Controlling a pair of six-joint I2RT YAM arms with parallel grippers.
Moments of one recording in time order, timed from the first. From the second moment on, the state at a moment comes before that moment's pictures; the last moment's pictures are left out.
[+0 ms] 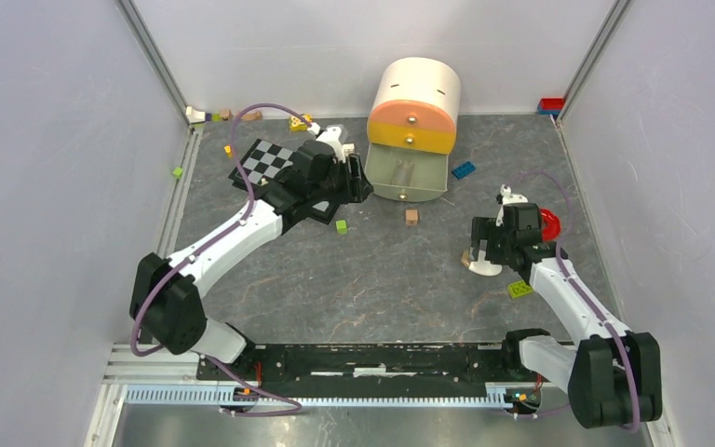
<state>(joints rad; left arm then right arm) -0.61 1.49 1.21 -0.25 0.03 -0.48 0.12 1.06 0.59 -0.42 0.07 0.18</state>
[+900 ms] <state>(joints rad) -0.59 1.41 1.11 -0.25 0.01 -0.49 0.01 1.05 0.35 -0.11 -0.19 0.27</state>
